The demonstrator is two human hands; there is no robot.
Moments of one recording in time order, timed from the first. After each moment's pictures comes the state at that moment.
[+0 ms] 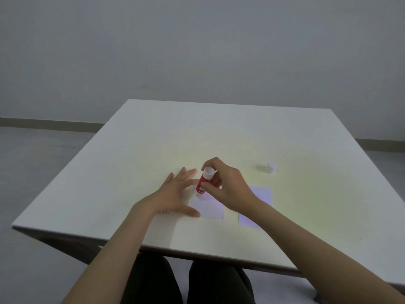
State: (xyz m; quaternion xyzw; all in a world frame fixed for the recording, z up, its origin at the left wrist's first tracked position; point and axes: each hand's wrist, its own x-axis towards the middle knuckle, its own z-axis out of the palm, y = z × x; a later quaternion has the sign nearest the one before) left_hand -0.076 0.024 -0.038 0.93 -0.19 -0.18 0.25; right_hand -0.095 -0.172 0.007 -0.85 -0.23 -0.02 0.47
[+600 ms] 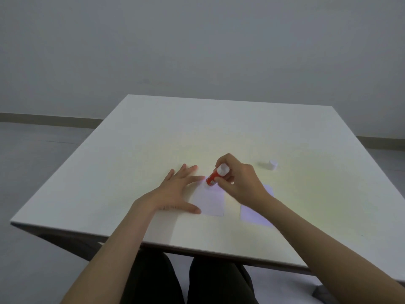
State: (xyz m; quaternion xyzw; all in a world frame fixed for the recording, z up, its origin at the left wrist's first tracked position) left_hand -0.074 0.024 -0.042 0.94 -0.20 -0.17 0.21; right_hand -0.092 -0.192 0.004 -0.88 -0.20 -0.05 0.44
